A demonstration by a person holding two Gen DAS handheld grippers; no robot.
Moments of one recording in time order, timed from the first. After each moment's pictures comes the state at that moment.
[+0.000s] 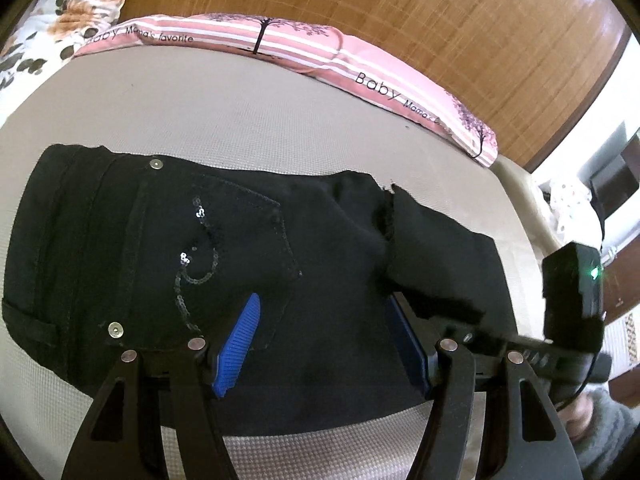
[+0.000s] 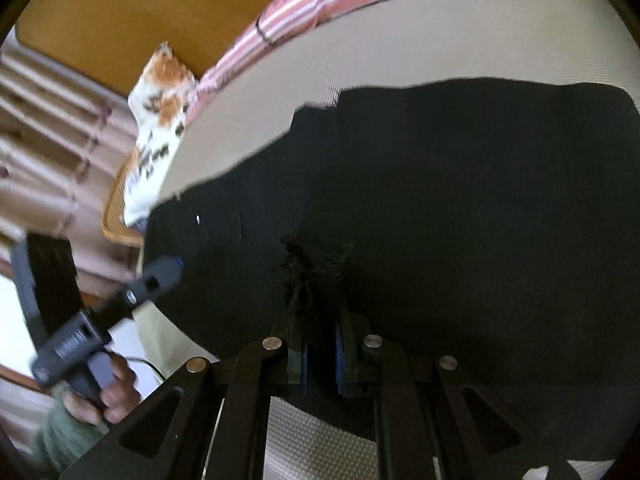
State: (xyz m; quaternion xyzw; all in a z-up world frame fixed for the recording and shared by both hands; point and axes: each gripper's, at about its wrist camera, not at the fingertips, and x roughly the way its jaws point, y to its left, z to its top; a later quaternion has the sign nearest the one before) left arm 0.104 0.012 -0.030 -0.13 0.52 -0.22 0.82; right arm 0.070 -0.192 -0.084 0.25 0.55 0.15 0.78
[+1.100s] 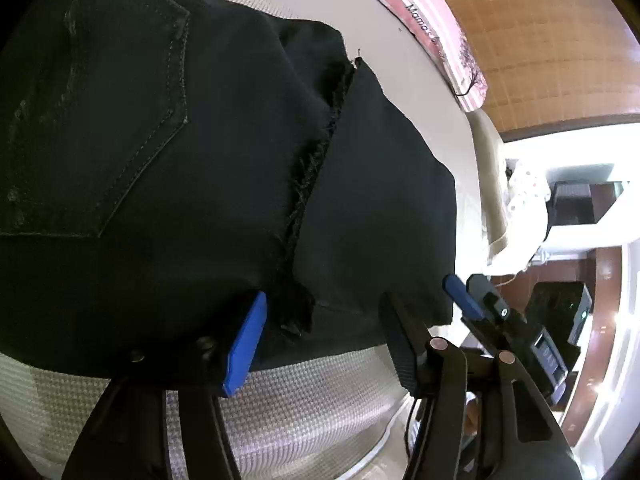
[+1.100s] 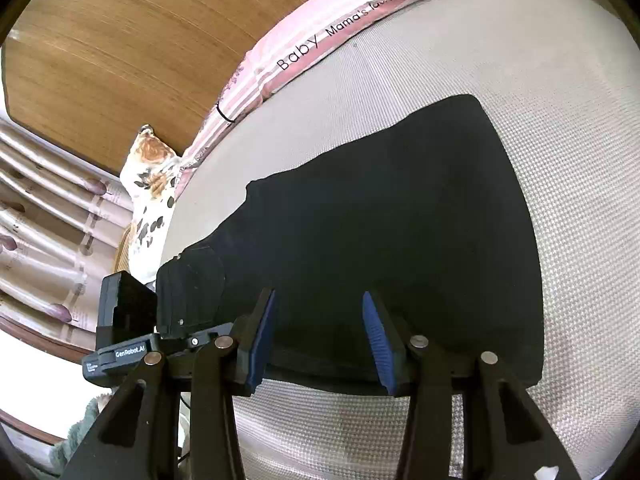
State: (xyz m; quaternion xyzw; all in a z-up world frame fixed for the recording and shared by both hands) left arm 0.109 -0.046 -0.080 -0.26 0.68 -0.28 0.63; right arm 0.004 -0.283 -0.050 0.34 0.48 0.07 0.80
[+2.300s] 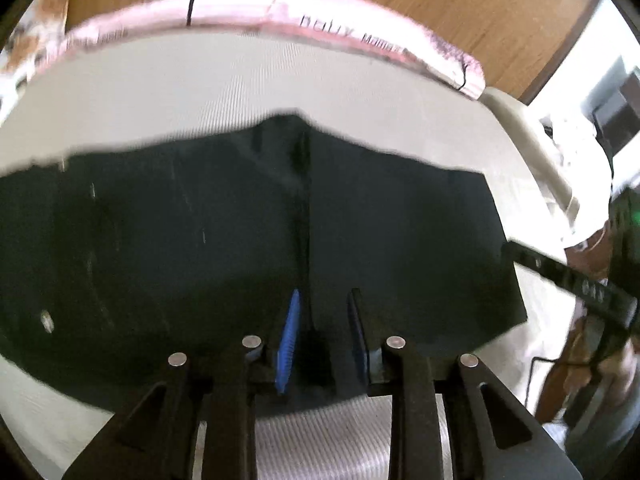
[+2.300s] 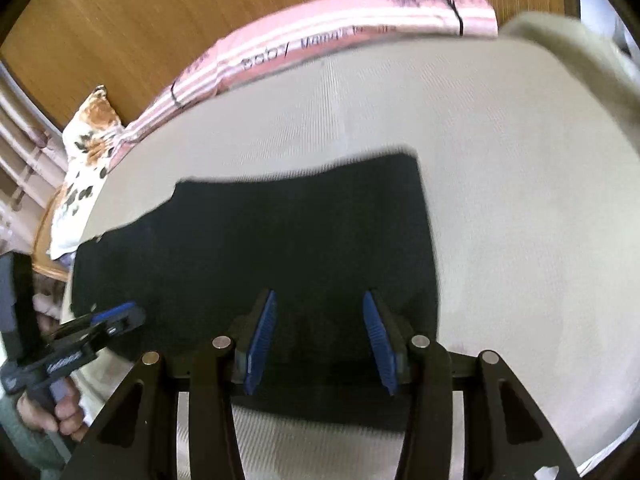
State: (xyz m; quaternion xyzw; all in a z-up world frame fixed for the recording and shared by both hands) left arm 0.092 -0.062 -0.033 -0.04 0.55 -0.25 0.79; right arm 0.032 -0.302 -0.038 0.17 0.51 -0.02 0.84
